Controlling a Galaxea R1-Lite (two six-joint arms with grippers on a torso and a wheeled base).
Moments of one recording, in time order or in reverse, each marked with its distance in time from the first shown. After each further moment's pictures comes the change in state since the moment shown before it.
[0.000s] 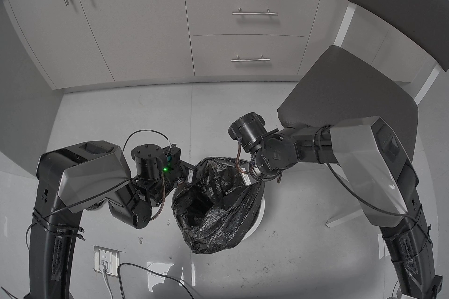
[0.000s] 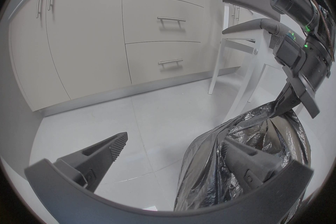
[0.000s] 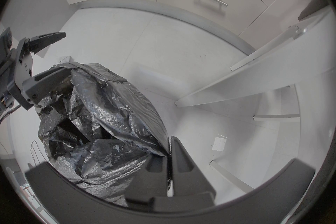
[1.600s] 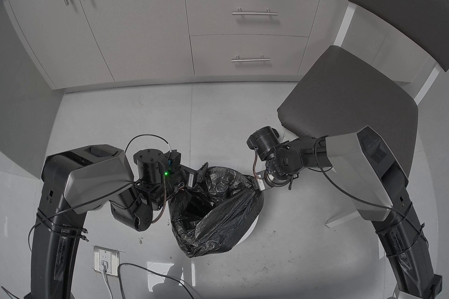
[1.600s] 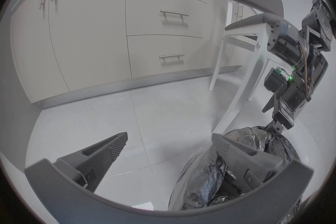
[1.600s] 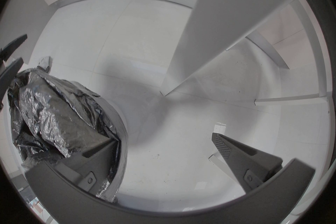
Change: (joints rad) left arm 0.001 0.035 -0.005 0.000 0.002 -0.039; right arm -0.109 0.115 0.000 -0.048 0.023 0.031
